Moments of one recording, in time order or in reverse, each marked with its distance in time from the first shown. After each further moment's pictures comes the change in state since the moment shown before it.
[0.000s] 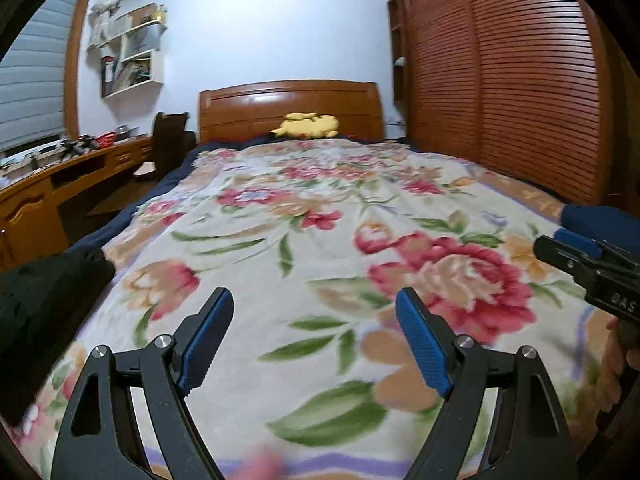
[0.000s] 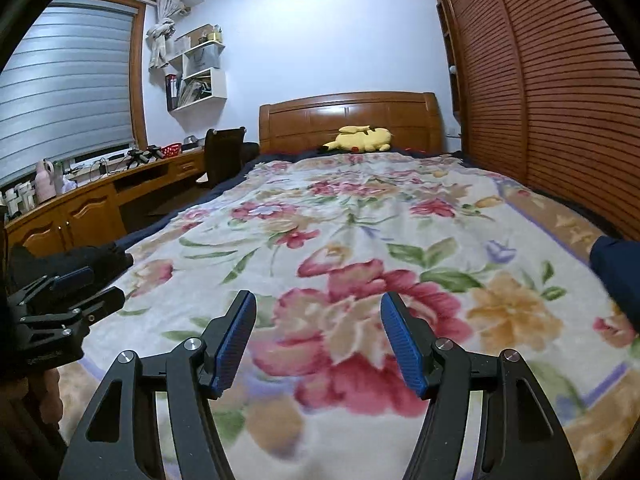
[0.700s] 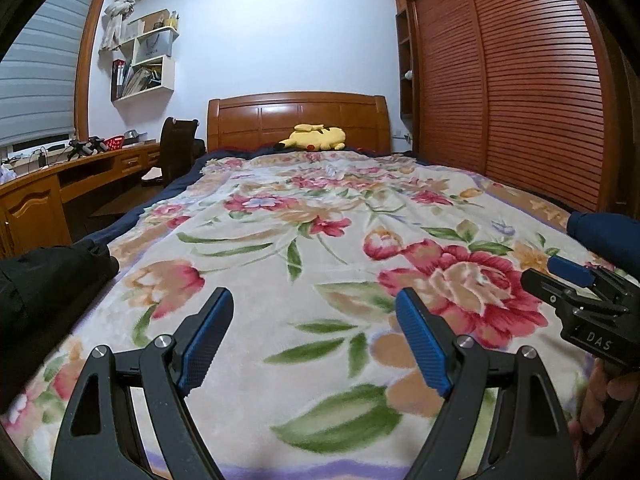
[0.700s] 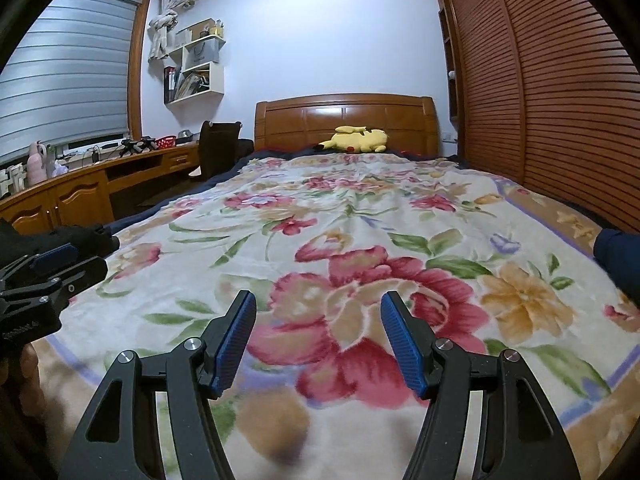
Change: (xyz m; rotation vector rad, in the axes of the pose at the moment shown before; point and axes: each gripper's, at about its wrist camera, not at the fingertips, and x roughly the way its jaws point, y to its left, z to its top) left arm 0.001 0.003 -0.013 -0.018 -0.057 0.003; right arm 0.049 0.014 -0.029 -0.048 -0.012 -0.029
